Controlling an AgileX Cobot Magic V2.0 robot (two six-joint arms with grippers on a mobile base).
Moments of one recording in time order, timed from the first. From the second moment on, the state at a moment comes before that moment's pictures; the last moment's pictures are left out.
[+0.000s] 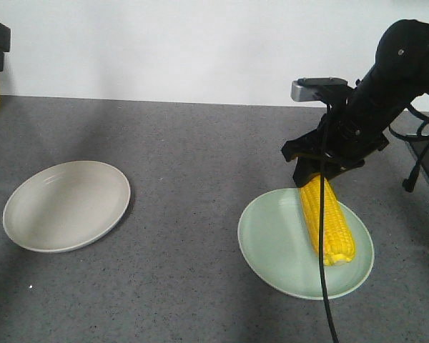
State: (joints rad) left arm -0.25 1.31 -1.61 0.15 1.13 -0.23; right arm 0.19 1.82 -1.60 0.26 1.24 -0.23
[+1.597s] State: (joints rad) left arm -0.25 1.31 -1.61 0.14 1.13 -0.23; right arm 0.19 1.78 -1.50 0.24 1.19 -0.24
